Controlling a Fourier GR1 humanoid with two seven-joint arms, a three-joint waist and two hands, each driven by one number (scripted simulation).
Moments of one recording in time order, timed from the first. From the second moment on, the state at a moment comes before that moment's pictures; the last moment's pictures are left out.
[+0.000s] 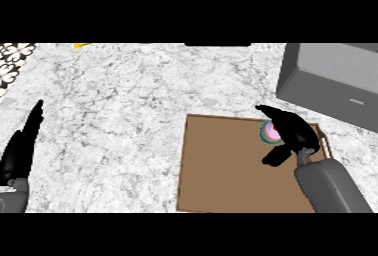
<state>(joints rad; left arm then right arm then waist) -0.08 0.38 0.12 -1.35 -0.20 0.15 0.06 -0.32 -0.26 0.19 -1.33 0.80 0.28 0.28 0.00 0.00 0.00</state>
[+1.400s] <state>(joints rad) -0.10 0.37 0.16 -1.34 -0.20 0.10 0.03 -0.45 -0.86 -0.18 -0.93 0.68 0.08 -0.68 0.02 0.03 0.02</state>
